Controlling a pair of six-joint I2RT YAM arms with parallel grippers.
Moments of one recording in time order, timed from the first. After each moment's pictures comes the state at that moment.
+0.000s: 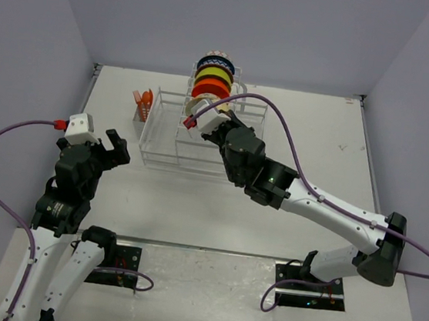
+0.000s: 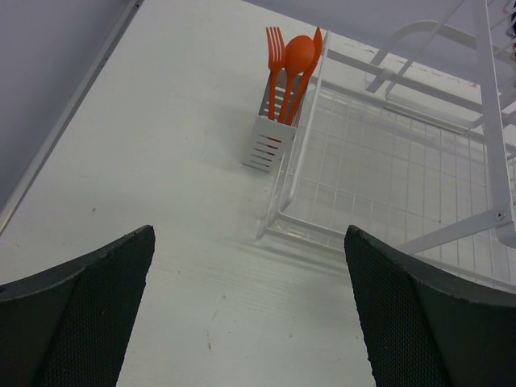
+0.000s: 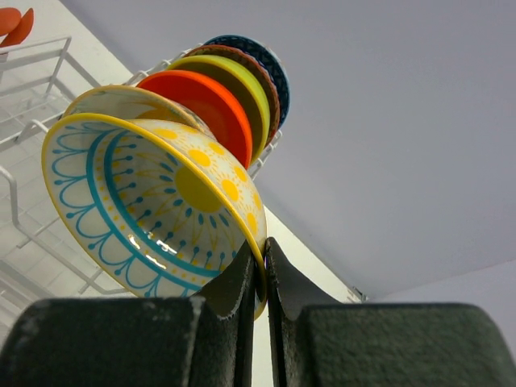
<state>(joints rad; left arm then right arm) -0.20 0.52 0.80 -0.58 -0.33 -0.33 1.11 1.40 1.34 0.00 0.80 -0.68</state>
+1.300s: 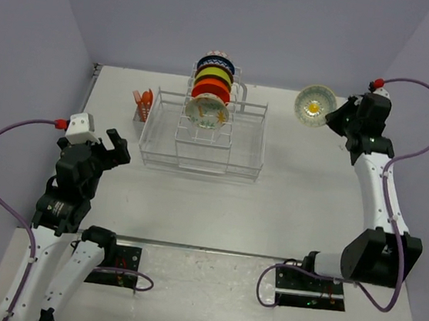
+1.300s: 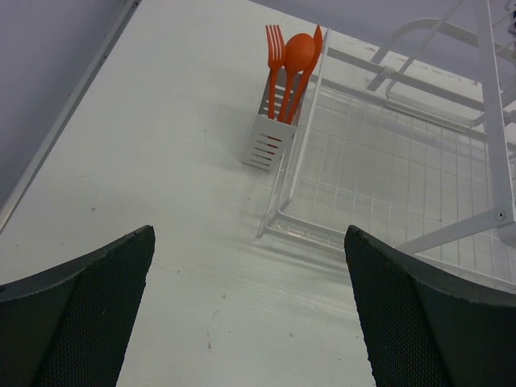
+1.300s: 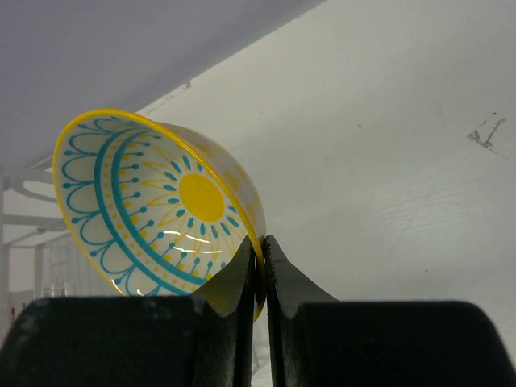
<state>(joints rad) -0.20 0.52 0.80 -0.58 -0.33 -0.33 -0.09 1.42 1.34 -0.43 -0.08 0.49</state>
